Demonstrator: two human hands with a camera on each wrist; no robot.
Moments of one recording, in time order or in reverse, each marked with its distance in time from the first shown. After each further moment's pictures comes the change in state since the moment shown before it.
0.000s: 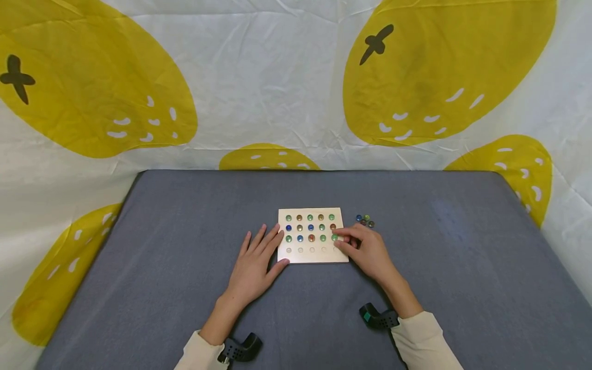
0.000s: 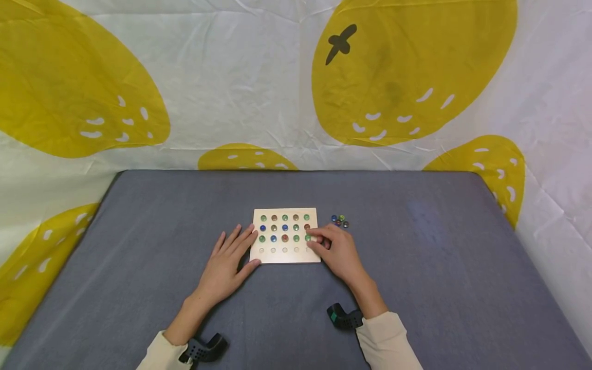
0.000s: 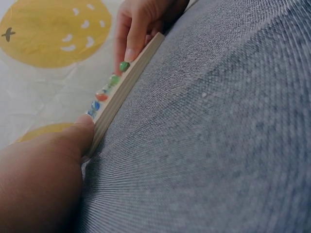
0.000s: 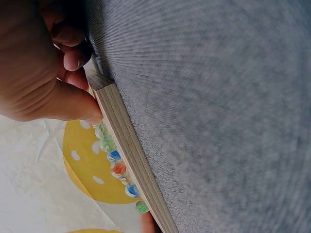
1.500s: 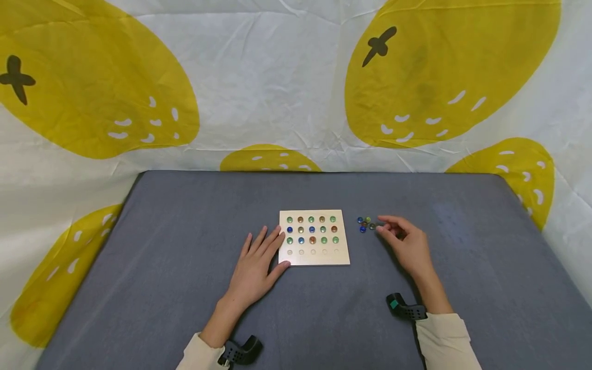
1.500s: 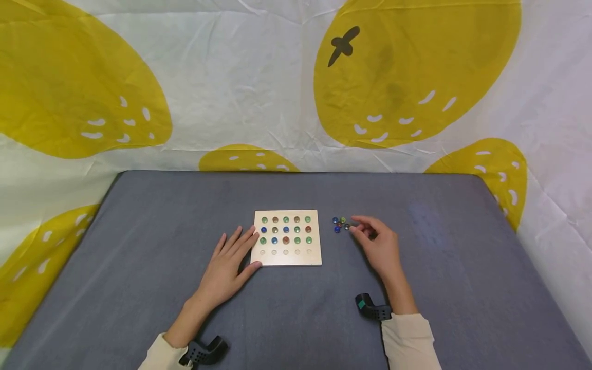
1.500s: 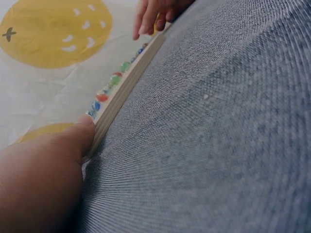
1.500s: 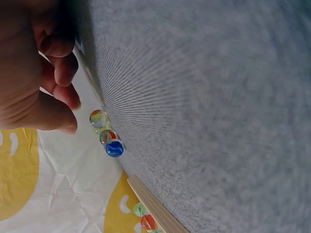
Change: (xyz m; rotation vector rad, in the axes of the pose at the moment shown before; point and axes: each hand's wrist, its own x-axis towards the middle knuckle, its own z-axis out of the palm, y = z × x) left_hand -0.001 -0.002 0.002 -0.013 0.006 0.004; right_hand -0.008 0.047 -0.050 -0.020 0.248 0.116
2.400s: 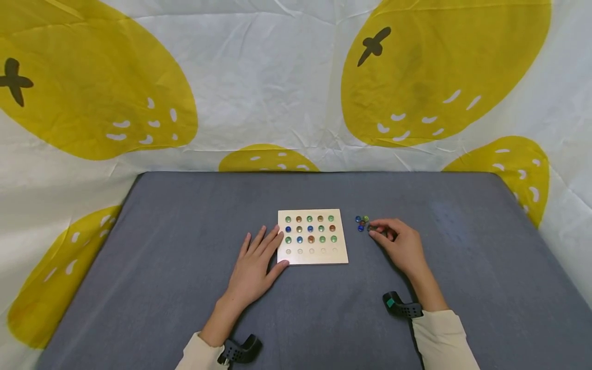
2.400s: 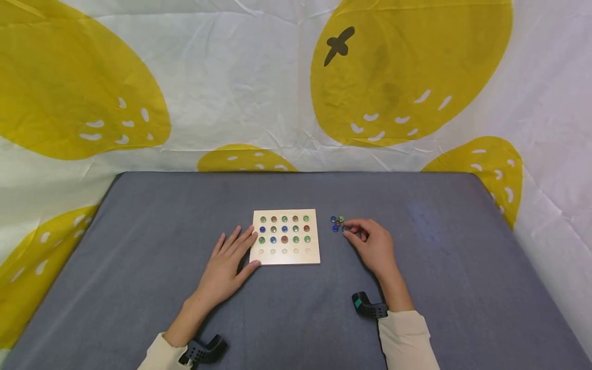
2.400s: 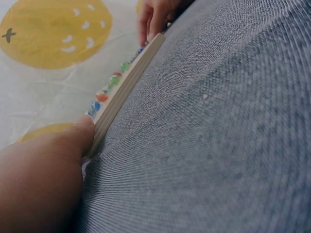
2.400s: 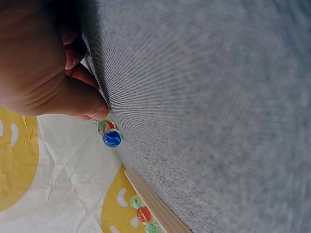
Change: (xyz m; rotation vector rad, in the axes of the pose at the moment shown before) left_hand -0.001 0.000 0.002 0.015 0.013 0.010; right_hand -0.003 0.002 0.005 -0.160 -0.038 -0.079
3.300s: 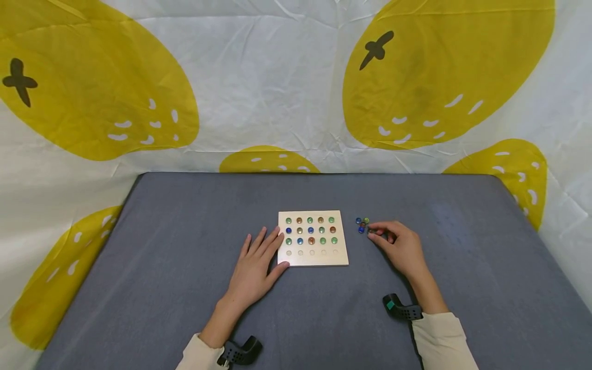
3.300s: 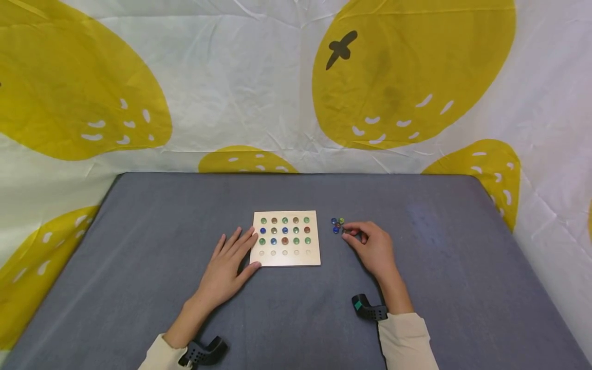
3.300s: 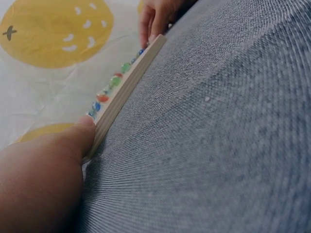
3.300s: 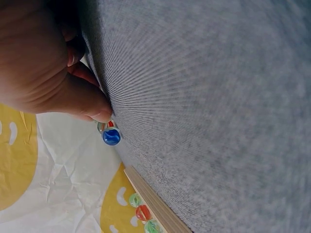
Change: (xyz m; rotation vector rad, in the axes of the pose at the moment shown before) left_hand 0.000 0.001 -0.004 -0.012 0.004 0.001; right_hand 0.001 -0.008 -0.003 -0.012 -0.015 -0.005
